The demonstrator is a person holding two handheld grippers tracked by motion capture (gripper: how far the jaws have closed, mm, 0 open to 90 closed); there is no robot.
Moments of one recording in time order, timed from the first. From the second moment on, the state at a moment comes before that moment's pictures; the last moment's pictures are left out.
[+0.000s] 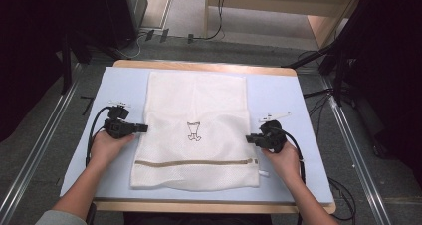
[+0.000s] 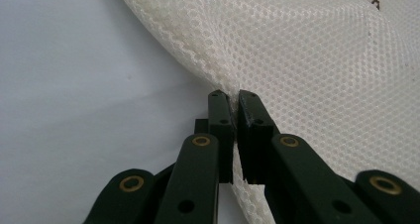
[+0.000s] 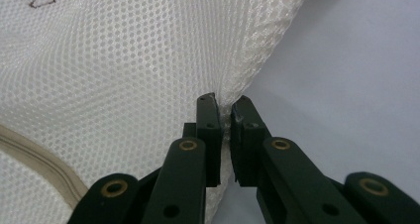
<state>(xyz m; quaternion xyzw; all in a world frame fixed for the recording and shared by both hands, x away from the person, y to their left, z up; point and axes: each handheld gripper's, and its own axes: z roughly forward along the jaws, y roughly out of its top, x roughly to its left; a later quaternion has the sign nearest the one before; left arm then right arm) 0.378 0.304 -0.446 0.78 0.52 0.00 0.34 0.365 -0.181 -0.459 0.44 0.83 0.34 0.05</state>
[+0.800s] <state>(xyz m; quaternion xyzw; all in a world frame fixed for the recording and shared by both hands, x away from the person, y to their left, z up) 0.405 0.297 -0.453 0.76 0.55 0.02 0.35 0.412 -0.172 -0.469 0.48 0.80 0.34 0.10</state>
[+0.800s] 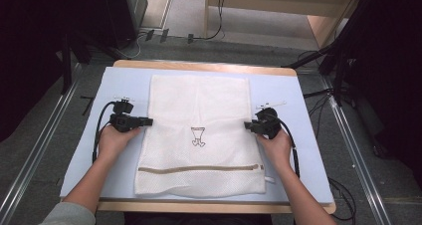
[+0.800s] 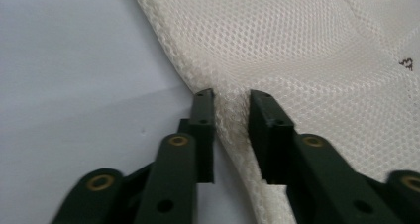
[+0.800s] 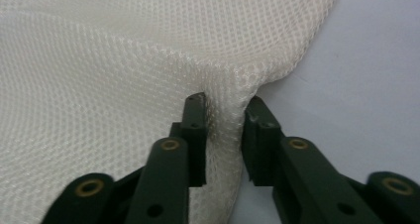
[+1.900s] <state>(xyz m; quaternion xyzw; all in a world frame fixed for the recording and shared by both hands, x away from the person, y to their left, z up) 0.431 0.296 -0.427 0.77 0.51 0.03 0.38 0.441 -0.175 -0.459 0.48 0.78 0.39 0.10</state>
